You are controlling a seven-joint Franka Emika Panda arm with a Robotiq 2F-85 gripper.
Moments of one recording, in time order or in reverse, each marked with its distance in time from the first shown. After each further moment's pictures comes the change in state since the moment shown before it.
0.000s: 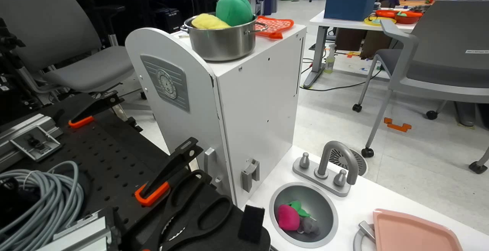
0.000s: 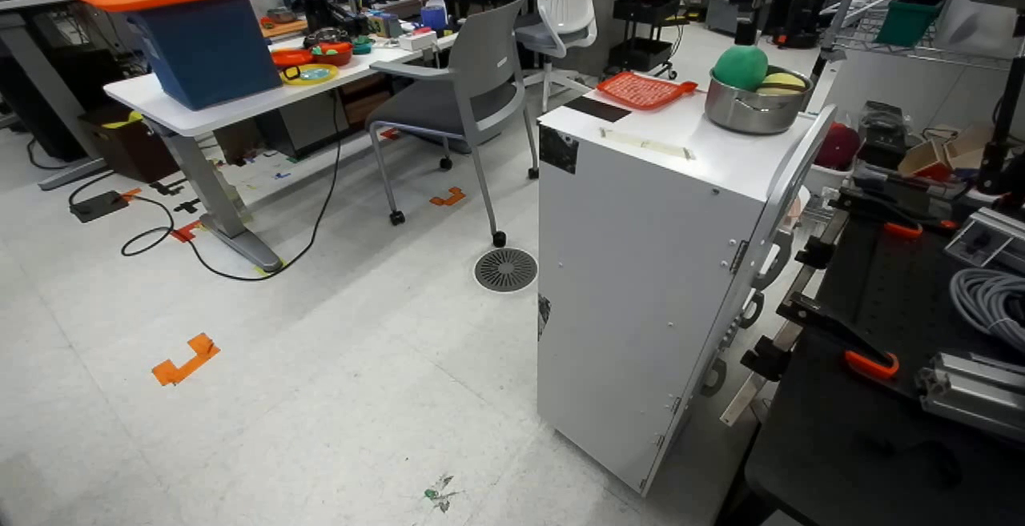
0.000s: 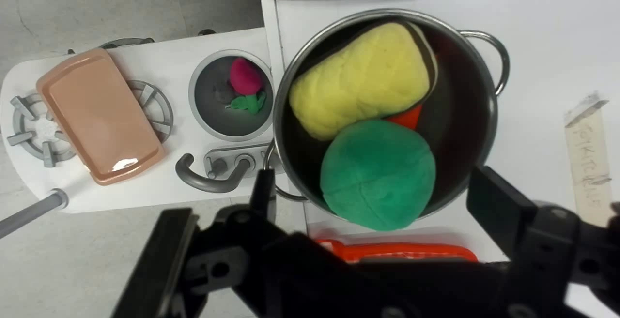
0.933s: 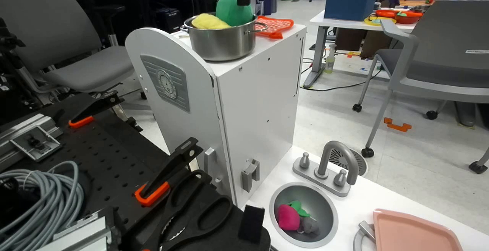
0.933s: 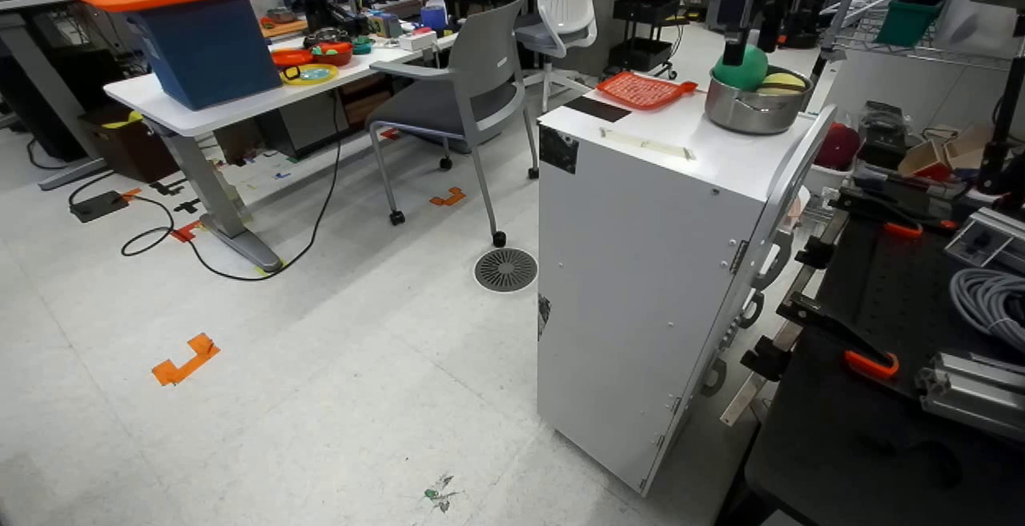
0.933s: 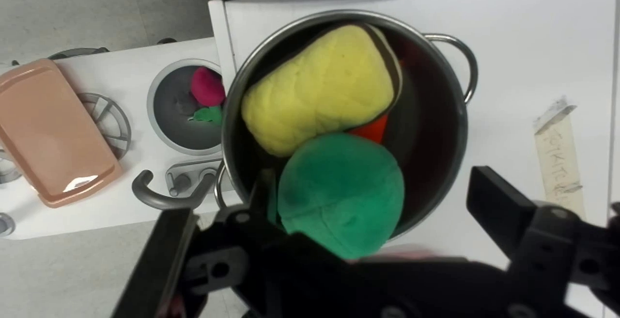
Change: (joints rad) arm -0.003 0.044 0.010 0.000 0.100 0.020 -0.050
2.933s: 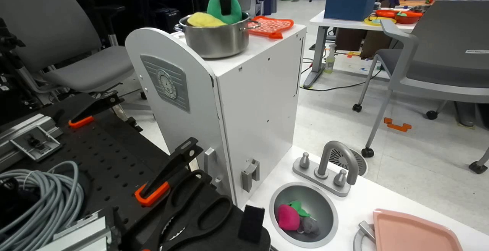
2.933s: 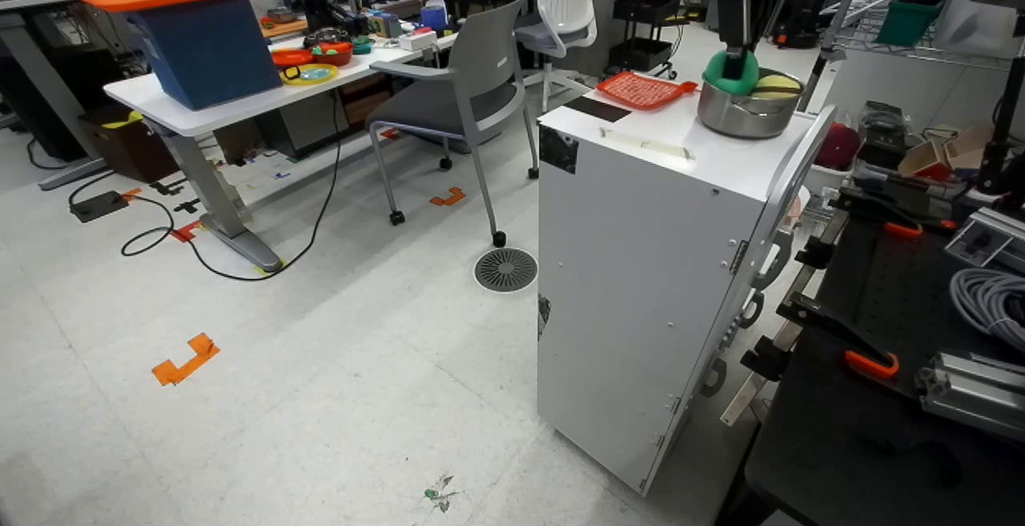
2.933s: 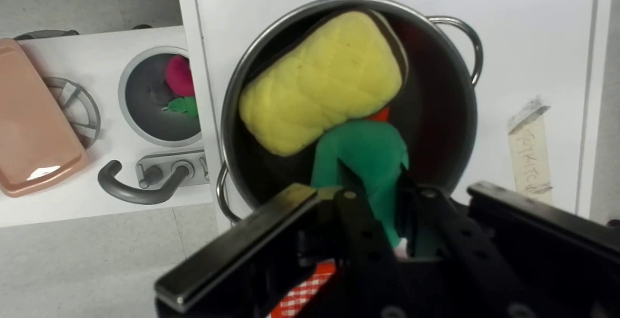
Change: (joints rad) arm -0.010 0.019 0.025 0.006 0.048 0.019 -0.065
